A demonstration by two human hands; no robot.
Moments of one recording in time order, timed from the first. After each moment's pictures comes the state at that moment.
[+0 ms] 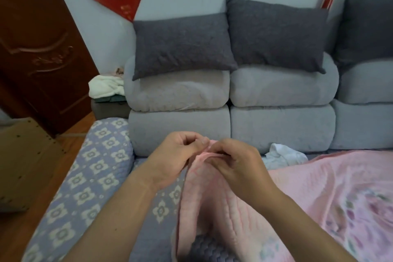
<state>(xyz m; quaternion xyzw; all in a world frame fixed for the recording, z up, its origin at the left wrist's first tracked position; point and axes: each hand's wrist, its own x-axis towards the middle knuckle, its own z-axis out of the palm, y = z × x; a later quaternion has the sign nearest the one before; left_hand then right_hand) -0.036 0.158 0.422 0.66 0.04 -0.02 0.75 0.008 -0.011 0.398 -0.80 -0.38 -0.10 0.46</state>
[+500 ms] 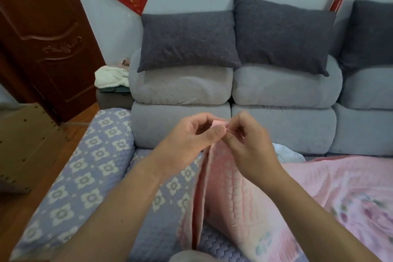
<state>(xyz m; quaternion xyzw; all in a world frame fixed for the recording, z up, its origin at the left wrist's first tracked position) -0.056 0.123 0.449 0.71 -0.05 0.04 0.71 0.008 -0.030 0.427 -0.79 -0.30 -0.05 0.54</state>
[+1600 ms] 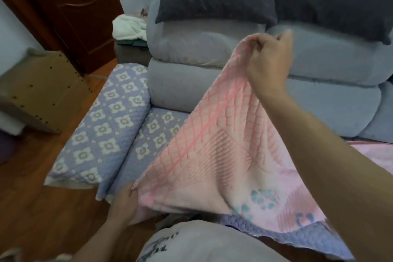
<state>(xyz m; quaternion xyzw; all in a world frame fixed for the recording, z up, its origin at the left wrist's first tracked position) -0.235 0.192 0.149 0.80 0.47 0.00 0.38 0.143 0.035 0.395 -0.86 -0.17 -0.22 0.43</state>
